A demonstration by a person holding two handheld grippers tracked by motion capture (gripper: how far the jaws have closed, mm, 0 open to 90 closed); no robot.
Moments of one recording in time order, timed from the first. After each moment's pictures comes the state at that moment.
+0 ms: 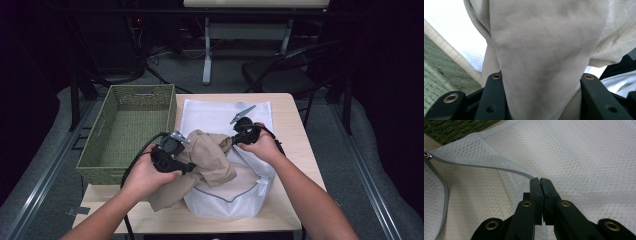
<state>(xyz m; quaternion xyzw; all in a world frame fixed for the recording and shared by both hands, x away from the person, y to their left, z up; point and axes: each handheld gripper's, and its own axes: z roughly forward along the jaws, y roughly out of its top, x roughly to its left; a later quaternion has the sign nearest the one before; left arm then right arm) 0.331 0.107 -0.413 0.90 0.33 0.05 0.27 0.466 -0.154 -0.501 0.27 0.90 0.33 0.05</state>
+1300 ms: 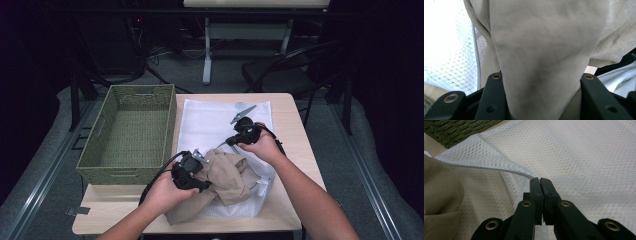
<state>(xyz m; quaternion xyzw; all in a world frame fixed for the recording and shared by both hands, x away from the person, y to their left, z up) 0.315 0.067 -0.468 0.92 0.30 0.02 0.26 0.464 -0.155 -0.498 0.27 0.90 0.33 0.05</state>
